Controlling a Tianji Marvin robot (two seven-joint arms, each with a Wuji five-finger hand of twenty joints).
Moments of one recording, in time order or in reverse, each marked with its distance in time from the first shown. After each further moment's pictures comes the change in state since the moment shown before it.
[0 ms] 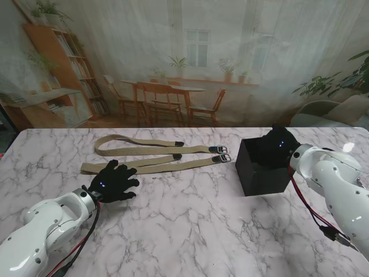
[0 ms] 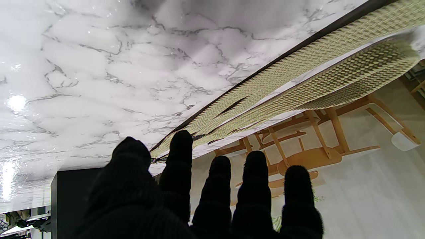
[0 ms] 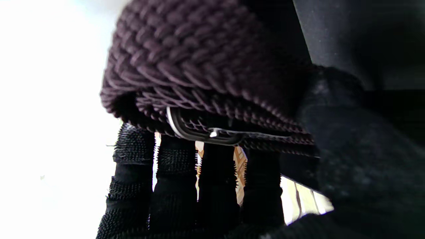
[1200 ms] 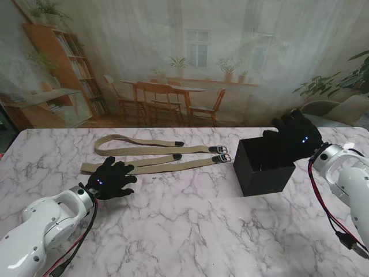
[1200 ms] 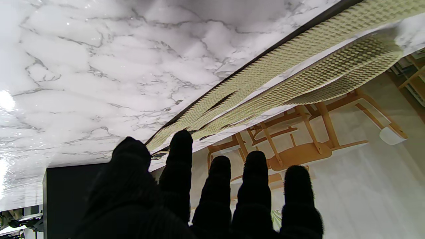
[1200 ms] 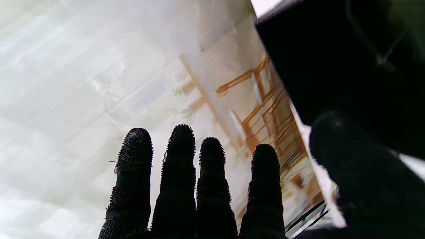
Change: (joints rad) left arm -0.004 -0.002 -0.020 0.000 0.006 0.002 0.009; right arm -0.184 -0.003 0.251 -0.160 -0.008 0.034 -0.147; left_hand 0.000 0.000 0.000 0.000 0.000 0.000 0.000 -0.003 0.000 0.000 0.000 0.000 0.000 0.000 0.000 0.000 0.000 0.000 0.000 0.000; right_hand -0.208 0.256 0.020 0.179 -0.316 -0.003 -0.259 0.015 -0.427 0.064 -0.188 -0.286 -0.359 -0.013 -0.235 -0.305 -0.246 0.012 -0.158 -0.123
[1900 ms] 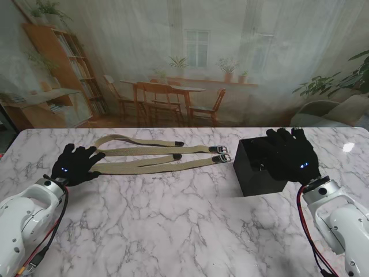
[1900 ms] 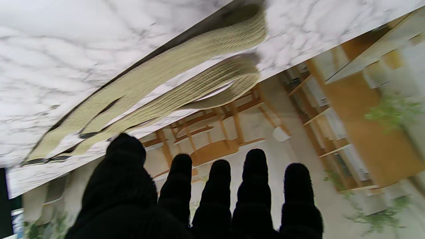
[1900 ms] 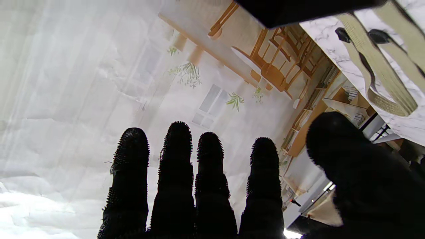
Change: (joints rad) left arm -0.009 -0.005 -0.171 0.123 0.025 0.100 0.123; right arm -0.287 -0.096 0.033 -0.164 0.276 0.239 -0.165; left_hand -0.032 -0.055 -0.001 -0.001 -0.187 0.021 -0.144 -0.165 -0.048 0.000 -0.019 -0.002 0.023 -0.002 0.000 0.000 0.022 0.000 0.000 0.000; right_hand 0.022 0.009 -0.025 0.010 0.093 0.011 -0.056 0.000 0.083 0.026 -0.033 -0.022 0.031 0.037 0.000 0.000 -0.001 0.050 0.000 -0.004
